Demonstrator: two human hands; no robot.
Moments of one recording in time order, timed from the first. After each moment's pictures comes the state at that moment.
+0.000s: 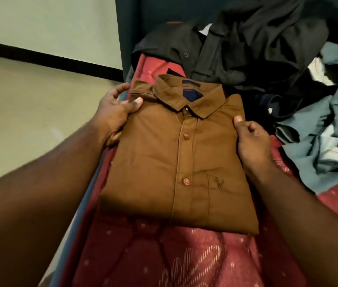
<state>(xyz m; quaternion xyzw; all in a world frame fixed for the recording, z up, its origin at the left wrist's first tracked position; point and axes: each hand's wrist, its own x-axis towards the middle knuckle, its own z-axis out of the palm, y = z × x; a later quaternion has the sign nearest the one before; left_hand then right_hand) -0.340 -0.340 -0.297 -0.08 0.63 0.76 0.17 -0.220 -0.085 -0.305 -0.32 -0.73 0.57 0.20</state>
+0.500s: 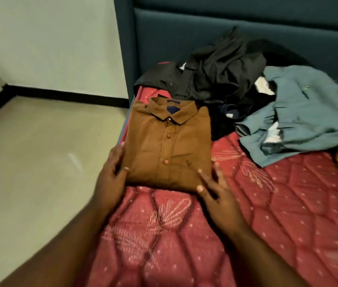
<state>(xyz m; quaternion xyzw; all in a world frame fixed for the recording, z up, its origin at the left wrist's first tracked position) -0.146 -0.393 -0.291 0.09 0.81 0.58 0.02 -0.027 -0.146 -0.295 -0.12 -0.88 0.44 0.10</state>
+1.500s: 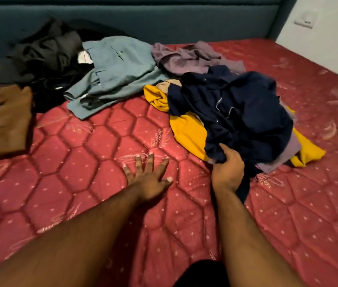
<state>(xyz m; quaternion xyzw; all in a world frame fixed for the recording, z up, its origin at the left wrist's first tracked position) 0.199 -0.010 -0.303 0.42 0.88 0.09 0.22 0.339 0.145 -0.270 -0.55 -0.72 0.25 0.33</state>
